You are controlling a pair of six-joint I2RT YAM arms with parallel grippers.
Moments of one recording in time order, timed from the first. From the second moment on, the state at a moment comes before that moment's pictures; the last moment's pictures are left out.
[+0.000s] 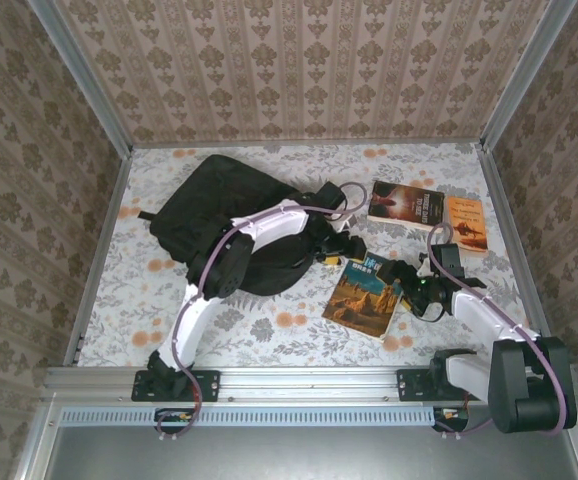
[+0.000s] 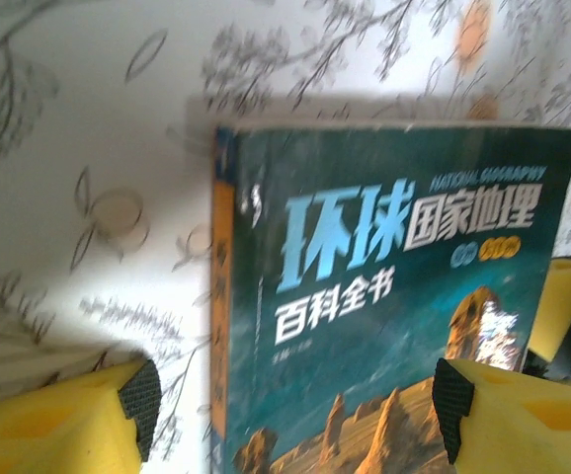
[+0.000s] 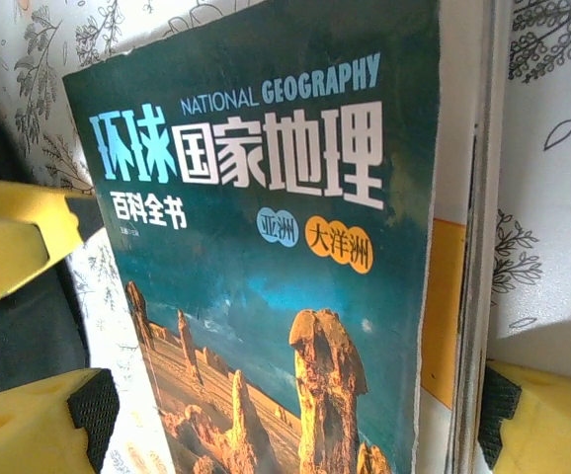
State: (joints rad) left arm -0.82 2.30 1.80 -0.73 0.63 -0.51; right arm 0.00 1.12 0.40 -0.35 -0.48 0.77
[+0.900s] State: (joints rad) left arm -0.82 2.31 1.80 -0.75 0.66 -0.48; right arm 0.00 1.01 0.37 -0.32 -0.64 0.86
